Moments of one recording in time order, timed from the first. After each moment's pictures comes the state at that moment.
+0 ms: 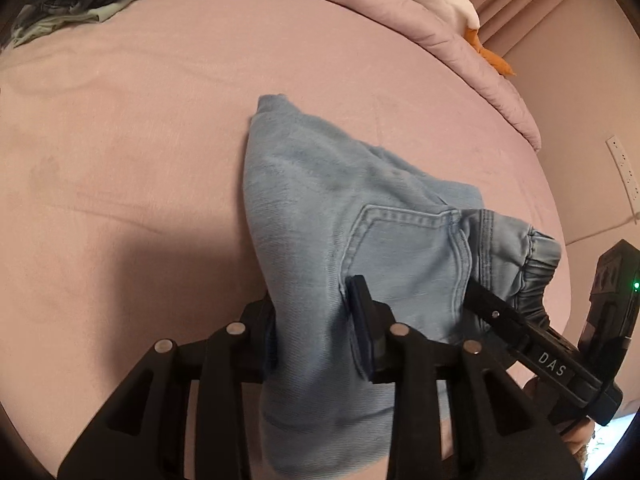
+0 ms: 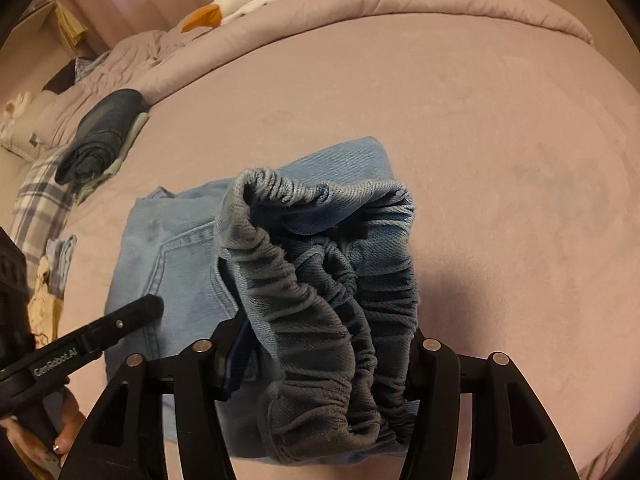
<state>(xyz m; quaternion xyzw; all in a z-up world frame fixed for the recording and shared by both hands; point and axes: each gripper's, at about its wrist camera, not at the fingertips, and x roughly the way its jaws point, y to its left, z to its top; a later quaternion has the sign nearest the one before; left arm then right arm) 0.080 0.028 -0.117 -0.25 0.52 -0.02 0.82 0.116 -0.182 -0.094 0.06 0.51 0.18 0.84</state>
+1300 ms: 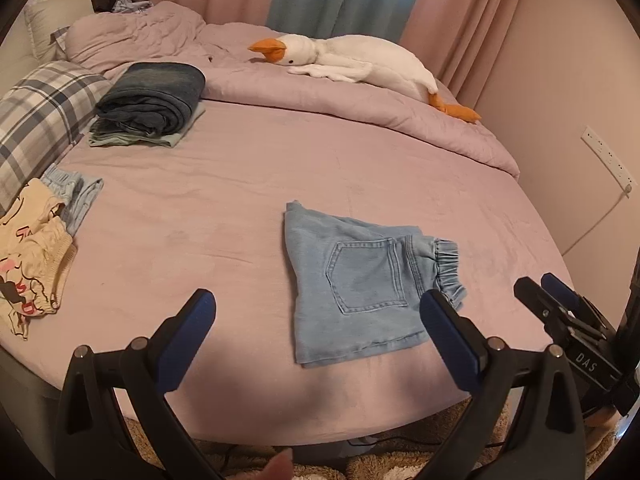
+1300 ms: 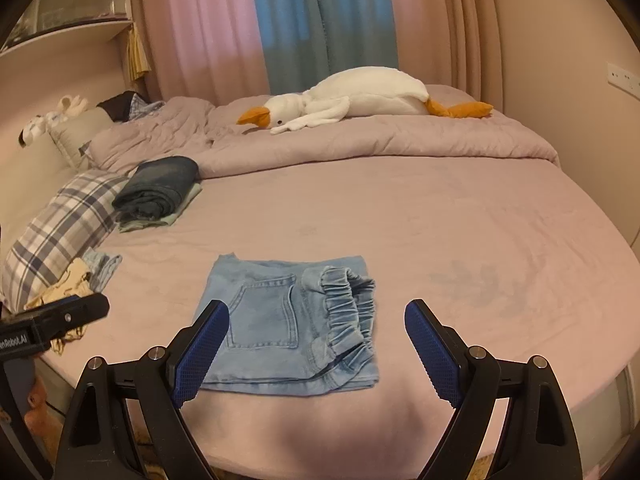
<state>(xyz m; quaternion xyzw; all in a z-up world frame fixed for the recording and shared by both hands) -0.046 0.025 0.027 -0.16 0.39 0.03 0.91 0.006 -0.209 0.033 0.00 0.33 0.18 0.93</state>
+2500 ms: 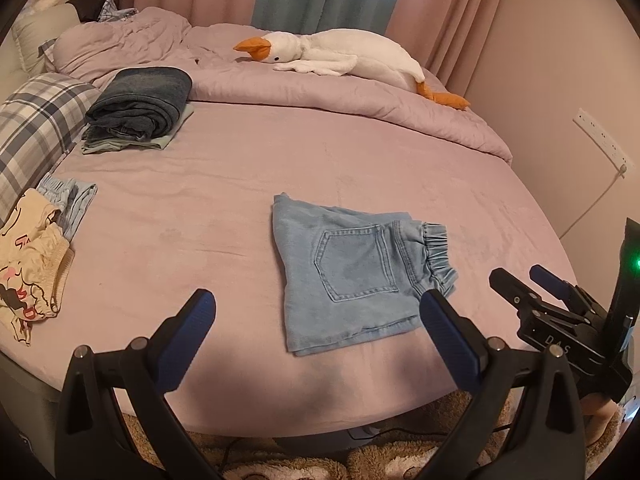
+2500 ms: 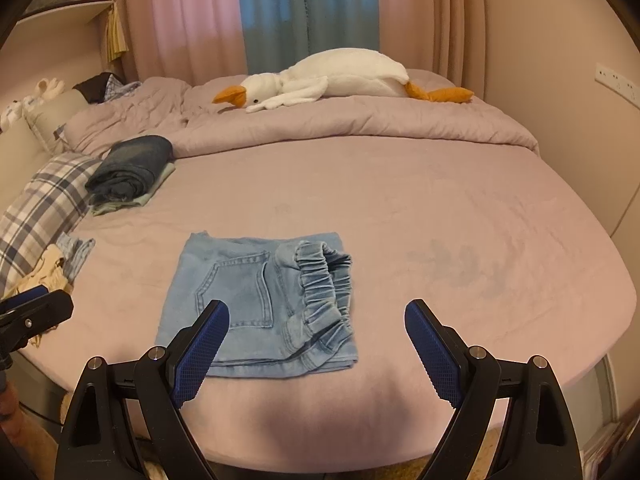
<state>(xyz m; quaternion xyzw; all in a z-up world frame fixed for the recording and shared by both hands) -0.050 0.010 0.027 -0.13 0.40 0.01 0.91 0.004 -0.205 0.025 -0.02 0.36 0.13 0.92</state>
